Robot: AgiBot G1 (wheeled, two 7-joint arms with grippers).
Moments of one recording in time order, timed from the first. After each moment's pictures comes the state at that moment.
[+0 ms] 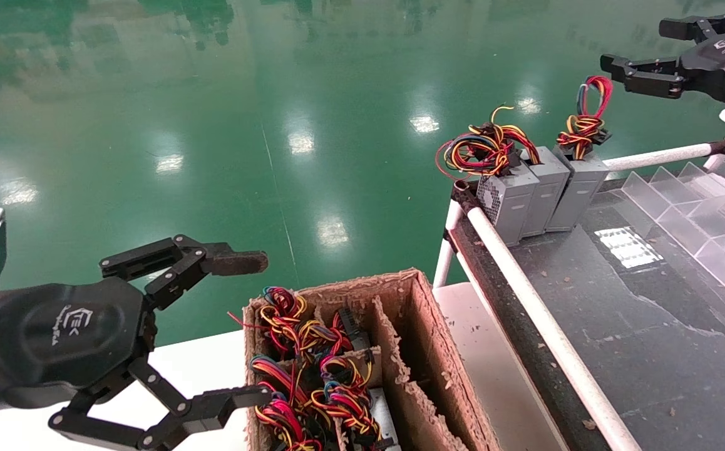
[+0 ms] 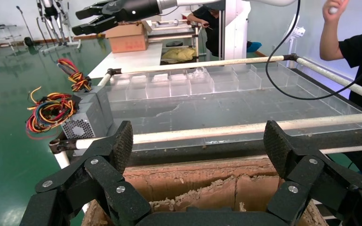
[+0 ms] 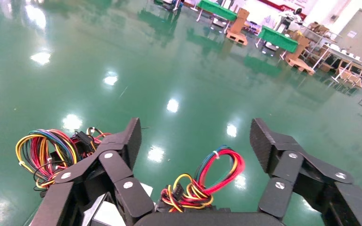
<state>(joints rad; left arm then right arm) -1.09 0.58 0.36 -1.27 0.68 1.46 -0.14 1.82 -0.91 -0.38 0.24 -1.36 -0.96 -0.16</state>
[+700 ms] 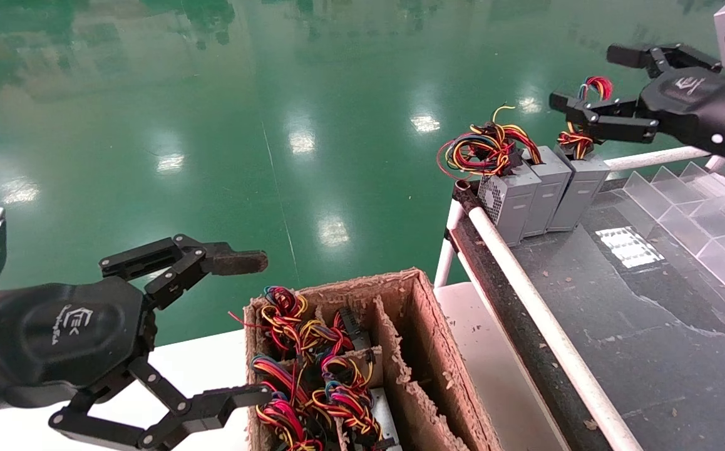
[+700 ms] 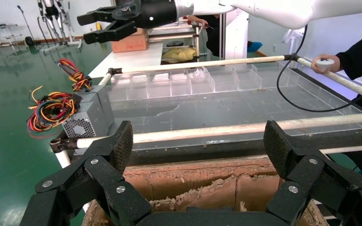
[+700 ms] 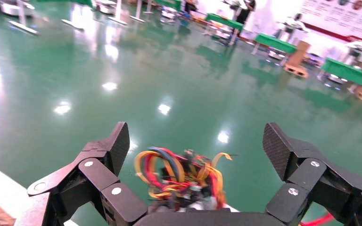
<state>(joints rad) -1.09 0.58 0.36 -1.27 0.68 1.46 -0.14 1.57 -0.80 -0.34 0.59 -1.13 -1.16 -0.05</state>
